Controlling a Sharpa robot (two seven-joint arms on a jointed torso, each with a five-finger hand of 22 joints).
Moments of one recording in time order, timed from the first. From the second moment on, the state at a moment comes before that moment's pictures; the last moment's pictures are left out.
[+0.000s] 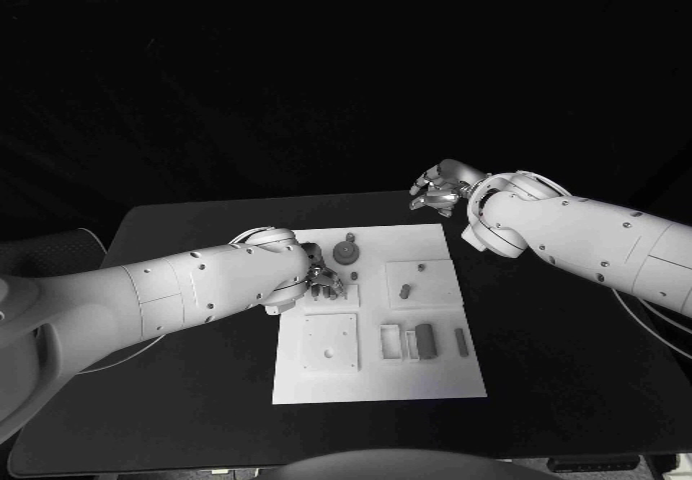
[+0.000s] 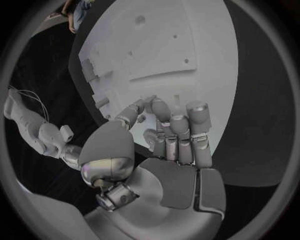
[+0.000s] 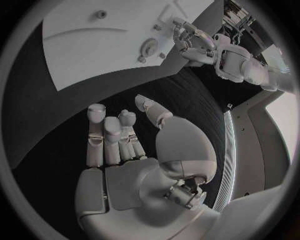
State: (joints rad) left arm 1.25 -0.43 -0.24 1.16 -1.03 -0.01 -0.59; left_hand 0.81 -0.13 0.44 -0.14 0.31 1.04 0.01 0.67 0.57 1.26 -0.10 1.02 0.44 1.14 -0.20 1.46 0.49 0.02 1.31 -0.27 0.81 1.31; right arm 1.27 -0.63 -0.05 1.15 -1.11 -0.28 -0.18; right_hand 1.04 -0.05 0.50 -0.29 0.34 0.77 0.17 0.24 0.50 1.03 0.07 1.20 0.87 1.14 -0.04 1.45 0.92 0.20 1.09 0.00 0.95 1.31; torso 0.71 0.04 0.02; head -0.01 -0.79
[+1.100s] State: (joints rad) left arm 1.25 -0.46 -0.24 1.17 -1.01 -0.01 -0.58; left_hand 0.79 -0.14 0.41 -0.15 0.30 1.03 0.01 0.67 0.57 1.25 -0.10 1.02 0.44 1.14 -0.20 1.46 0.49 0.02 1.30 -0.27 0.80 1.31; right arm 1.27 -0.63 -0.05 1.15 -1.11 -0.28 -0.18; right_hand 1.04 -0.05 0.50 -0.29 0.34 0.77 0.17 0.24 0.51 1.03 0.07 1.20 0.87 1.14 -0.04 1.45 0.92 0.20 1.09 0.00 0.95 1.31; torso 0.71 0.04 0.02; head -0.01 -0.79
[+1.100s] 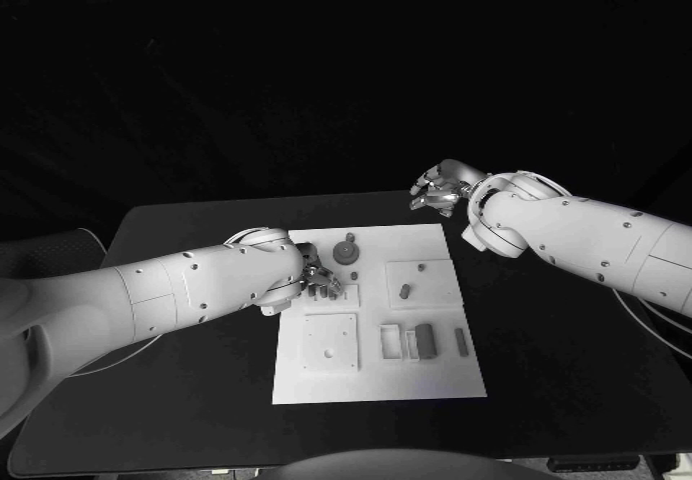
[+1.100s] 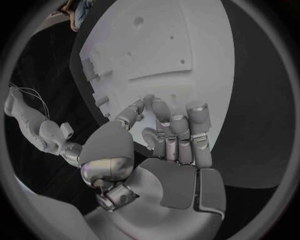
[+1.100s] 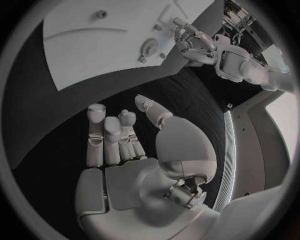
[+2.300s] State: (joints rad) left arm 1.35 -0.58 -0.18 1.22 -0.89 -0.05 -0.53; left_hand 0.87 -0.03 0.46 -0.22 0.30 0.88 0.10 0.54 0.51 1.11 0.00 0.82 0.35 1.02 -0.10 1.27 0.41 0.02 1.15 -0.20 0.62 1.23; right arm 1.26 -0.64 -0.05 1.13 -1.11 -0.28 -0.18; right_hand 1.04 -0.05 0.50 -0.29 0.34 0.77 0.17 0.24 0.51 1.03 0.07 1.20 0.87 1.14 -0.04 1.45 0.92 0.20 1.09 0.00 0.95 1.31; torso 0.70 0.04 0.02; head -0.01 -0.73
